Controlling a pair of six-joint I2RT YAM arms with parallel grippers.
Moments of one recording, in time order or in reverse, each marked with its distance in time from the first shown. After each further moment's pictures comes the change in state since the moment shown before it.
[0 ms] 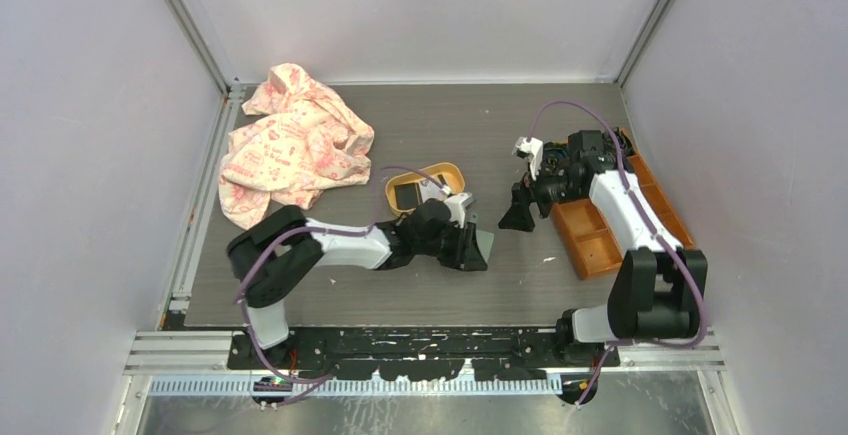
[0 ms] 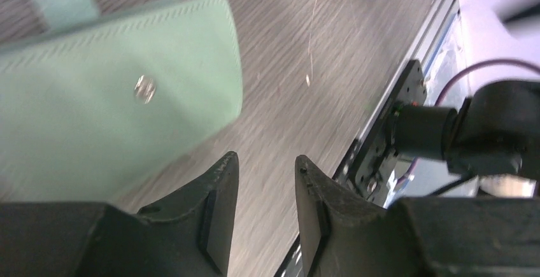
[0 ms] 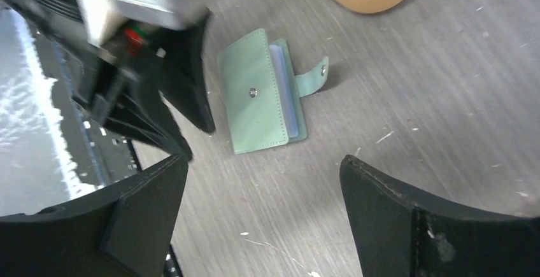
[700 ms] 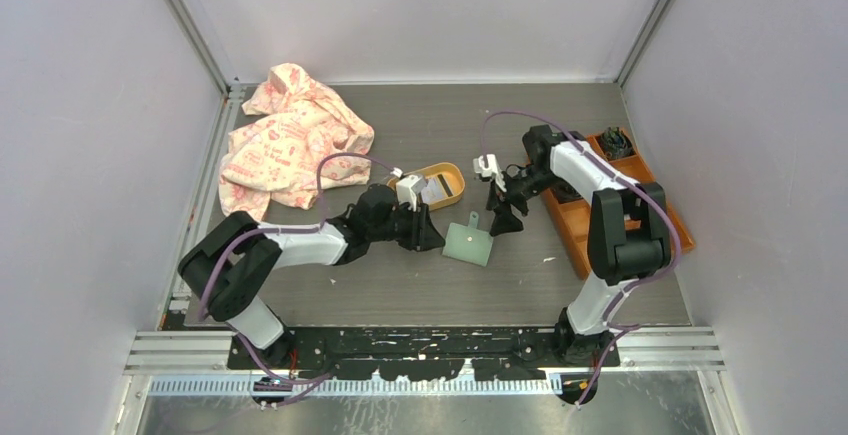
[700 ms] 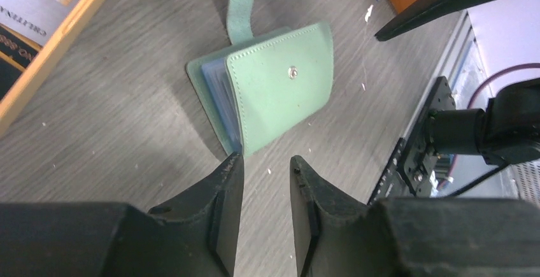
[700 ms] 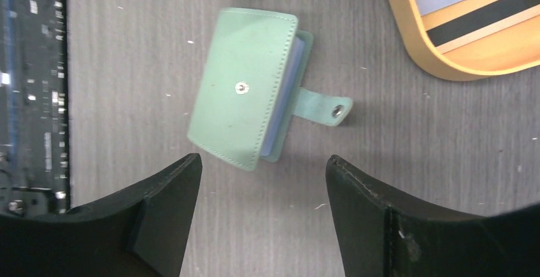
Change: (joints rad) left arm 0.237 -0.280 -0.312 0.124 0.079 0.193; right arm 0.155 0.371 0.211 -0.261 0.050 -0.621
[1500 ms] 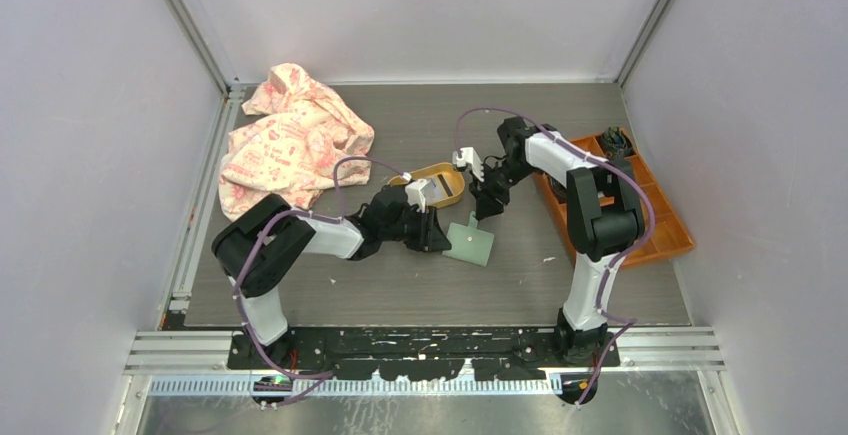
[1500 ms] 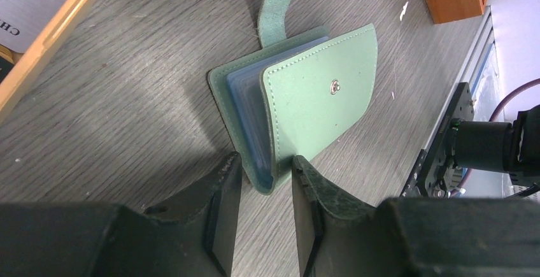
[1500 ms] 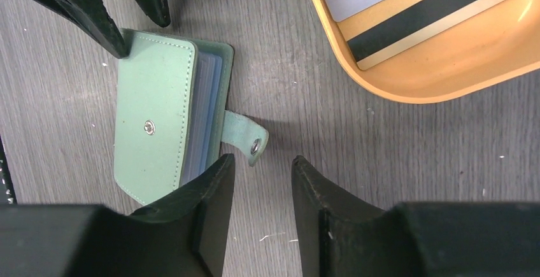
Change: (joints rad) left arm 0.000 0.208 0.076 0.061 0.013 -0.031; right arm 0.098 0.199 0.129 0.187 0.155 0.248
